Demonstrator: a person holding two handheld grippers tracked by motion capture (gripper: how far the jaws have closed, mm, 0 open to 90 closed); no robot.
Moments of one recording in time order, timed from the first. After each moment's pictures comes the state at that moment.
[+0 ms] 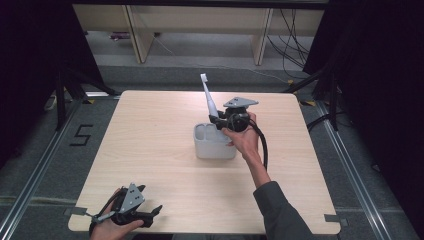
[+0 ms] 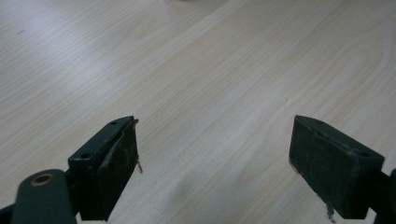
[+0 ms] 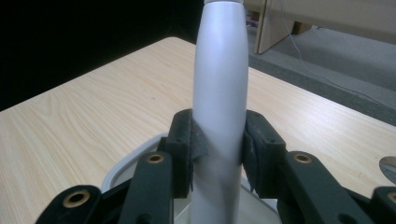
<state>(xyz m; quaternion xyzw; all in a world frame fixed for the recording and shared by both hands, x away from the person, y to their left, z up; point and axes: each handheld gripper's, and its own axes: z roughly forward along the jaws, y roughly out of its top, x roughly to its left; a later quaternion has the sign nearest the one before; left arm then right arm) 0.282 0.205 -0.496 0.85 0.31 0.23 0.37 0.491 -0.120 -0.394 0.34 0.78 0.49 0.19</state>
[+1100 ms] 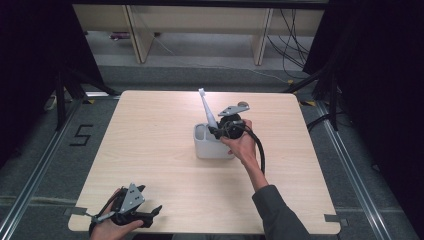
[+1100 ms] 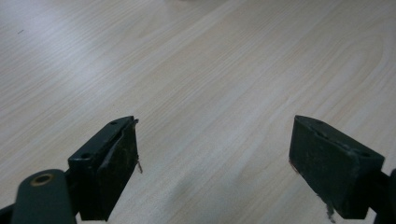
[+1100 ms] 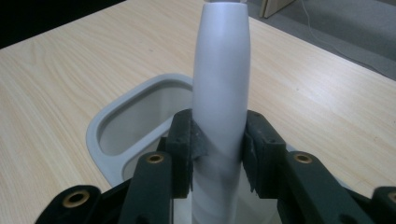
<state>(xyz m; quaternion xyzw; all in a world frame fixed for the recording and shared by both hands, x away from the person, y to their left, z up) 0.281 0.205 -0.496 0.85 0.31 0.23 0.37 0.489 -0.113 -0.420 0.34 0.82 0.42 0.18</state>
